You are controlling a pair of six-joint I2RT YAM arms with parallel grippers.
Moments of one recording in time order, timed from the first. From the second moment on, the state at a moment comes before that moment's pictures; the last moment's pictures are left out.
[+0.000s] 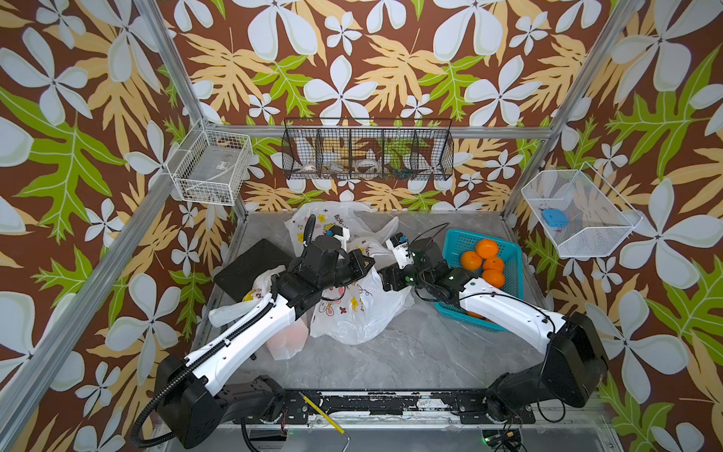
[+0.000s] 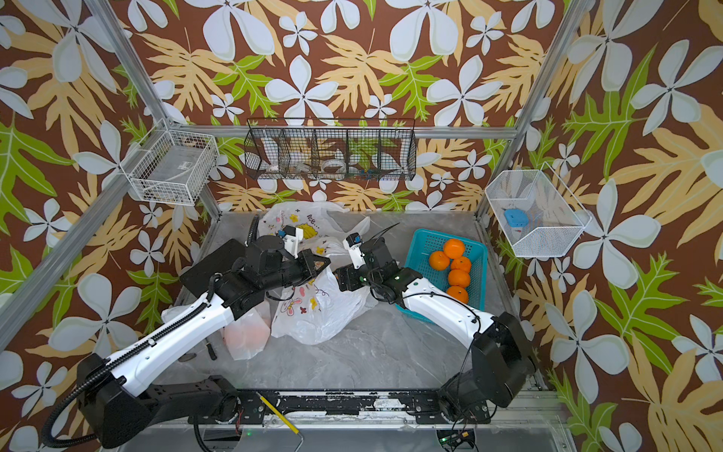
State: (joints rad) left arm -0.63 1.24 1.06 -0.24 0.22 -0.99; right arm 0.65 1.48 1.09 -0.22 -0.20 0.26
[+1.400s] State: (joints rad) left arm -0.55 1.26 0.98 -0.16 0.21 -1.01; right arm 0.05 1.33 0.80 -0.66 0.14 0.19
